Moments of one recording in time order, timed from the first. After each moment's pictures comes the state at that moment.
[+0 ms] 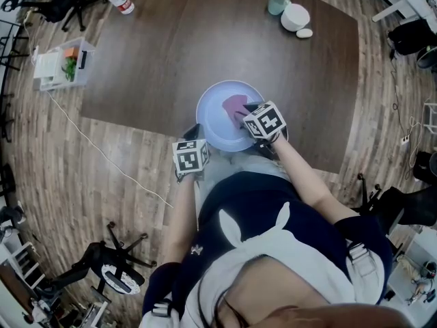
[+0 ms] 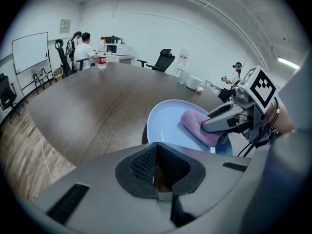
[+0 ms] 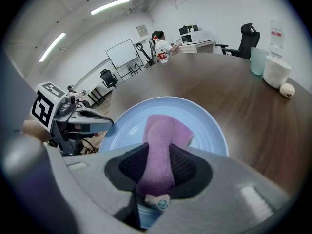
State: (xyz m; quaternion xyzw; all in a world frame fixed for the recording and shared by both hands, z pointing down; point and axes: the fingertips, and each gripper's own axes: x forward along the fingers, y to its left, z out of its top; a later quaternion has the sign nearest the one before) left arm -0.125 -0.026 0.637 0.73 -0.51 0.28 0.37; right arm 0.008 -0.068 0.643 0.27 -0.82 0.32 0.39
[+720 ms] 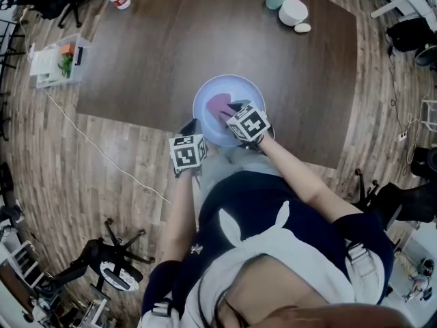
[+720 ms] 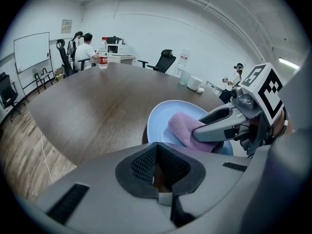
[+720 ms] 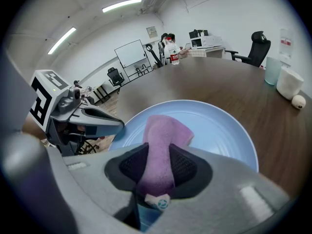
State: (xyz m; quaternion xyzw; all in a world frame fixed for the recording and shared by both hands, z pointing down) left arm -0.125 -0.027 0.637 0.72 -0.51 0.27 0.37; right arm -0.039 -0.056 0.640 0.25 -0.84 0.28 0.39
